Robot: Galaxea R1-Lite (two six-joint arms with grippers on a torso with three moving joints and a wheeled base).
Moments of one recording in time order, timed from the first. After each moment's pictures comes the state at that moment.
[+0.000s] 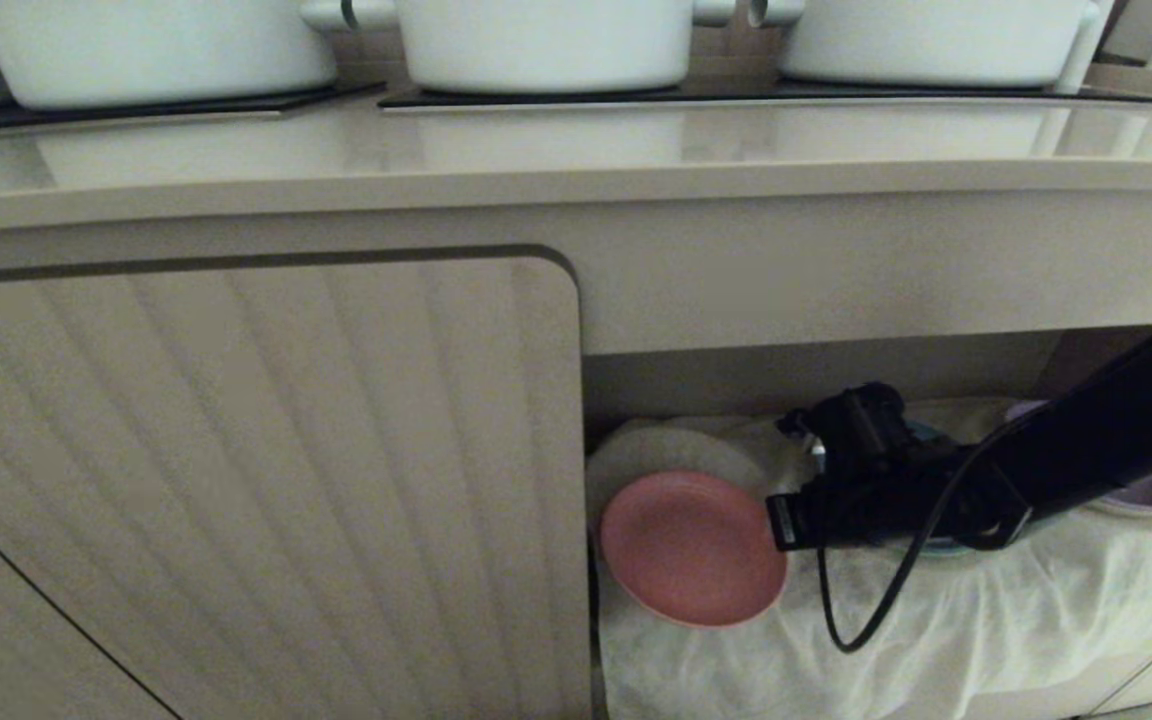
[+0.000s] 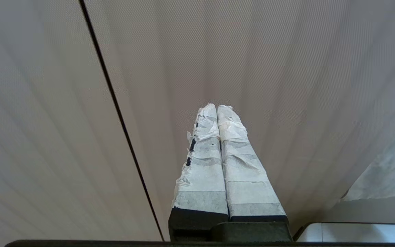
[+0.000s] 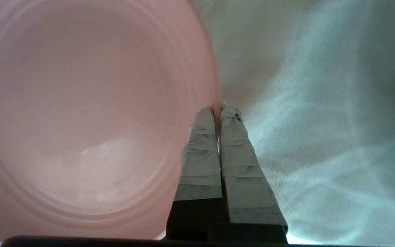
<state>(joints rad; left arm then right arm) 0.00 0.00 0.00 0.00 0.00 0.00 0.35 2.08 -0.96 -0.24 0.09 0.17</state>
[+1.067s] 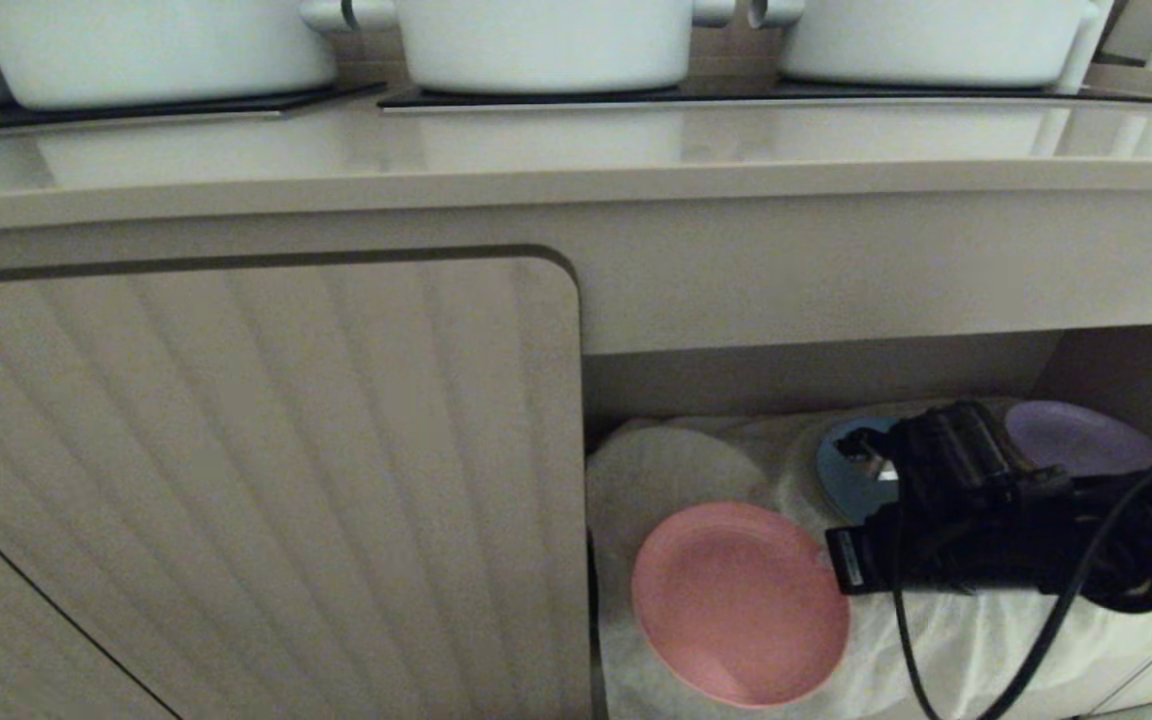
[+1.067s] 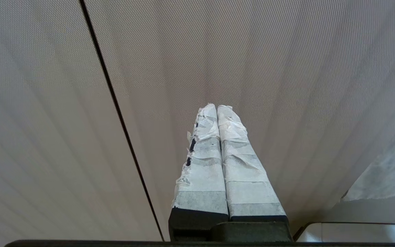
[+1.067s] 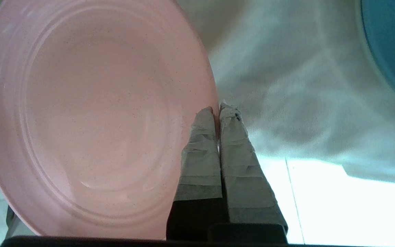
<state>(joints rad) 0.00 0.00 0.00 0.00 0.00 0.00 0.34 1.85 -0.71 -0.25 0.09 0.18</state>
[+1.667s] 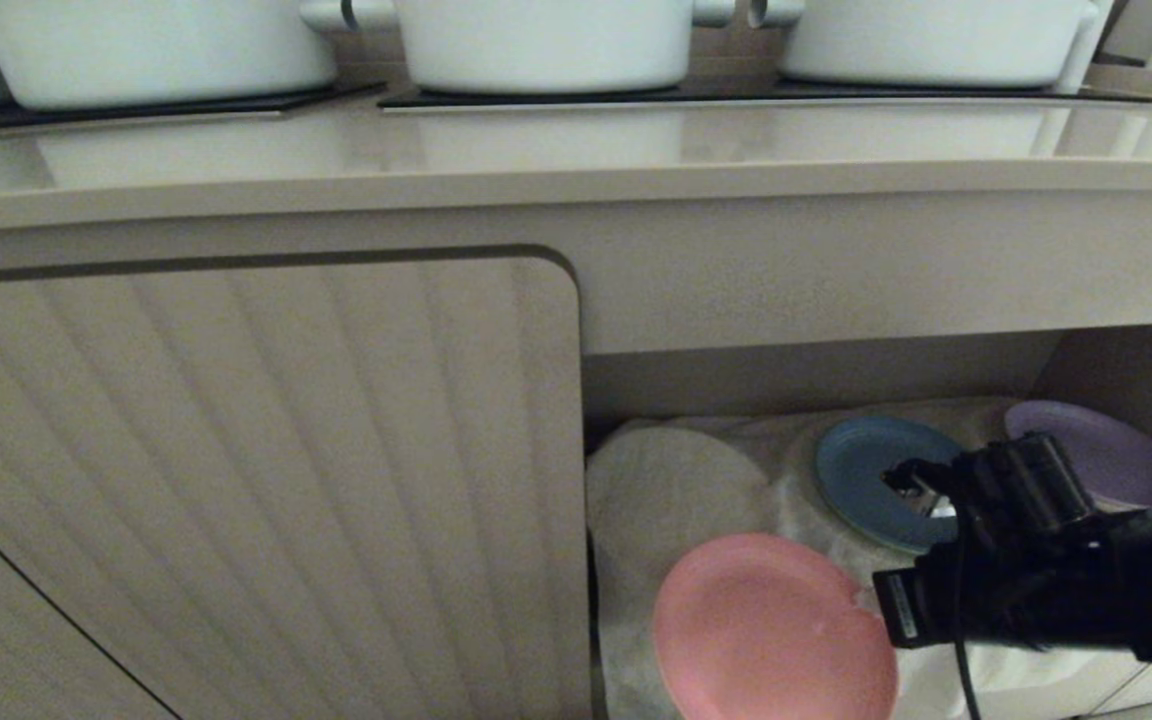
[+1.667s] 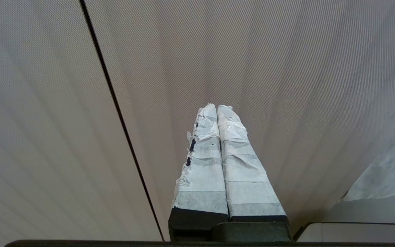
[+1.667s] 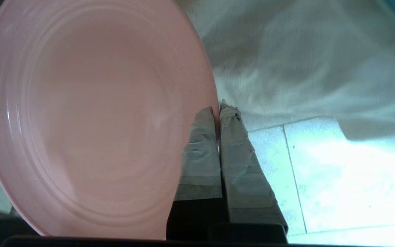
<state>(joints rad) 0.00 0.00 0.00 0.00 0.00 0.00 0.34 1.70 -0.55 -0.25 0.10 0.18</state>
